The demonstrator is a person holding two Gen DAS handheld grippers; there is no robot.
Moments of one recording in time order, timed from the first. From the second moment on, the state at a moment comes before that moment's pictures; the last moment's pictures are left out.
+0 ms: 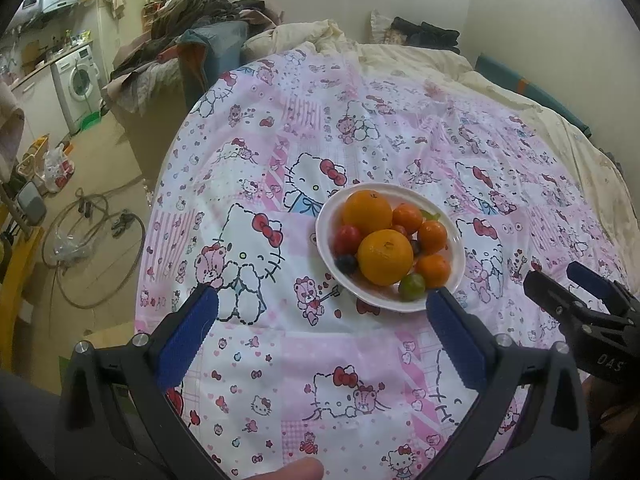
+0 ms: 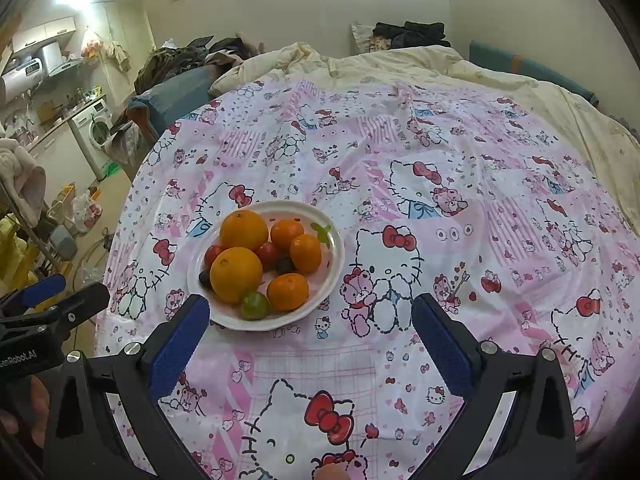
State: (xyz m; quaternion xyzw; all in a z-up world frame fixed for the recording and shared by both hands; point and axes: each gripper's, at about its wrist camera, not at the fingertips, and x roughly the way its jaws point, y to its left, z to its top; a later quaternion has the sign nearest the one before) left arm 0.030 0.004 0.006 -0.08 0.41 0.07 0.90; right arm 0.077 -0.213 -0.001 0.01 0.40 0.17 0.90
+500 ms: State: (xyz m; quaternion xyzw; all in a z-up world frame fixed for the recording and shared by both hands) left arm 0.030 0.002 0.008 -0.08 0.41 0.07 0.91; right arm 0.078 -0.214 -0.001 0.01 0.40 0.17 0.90
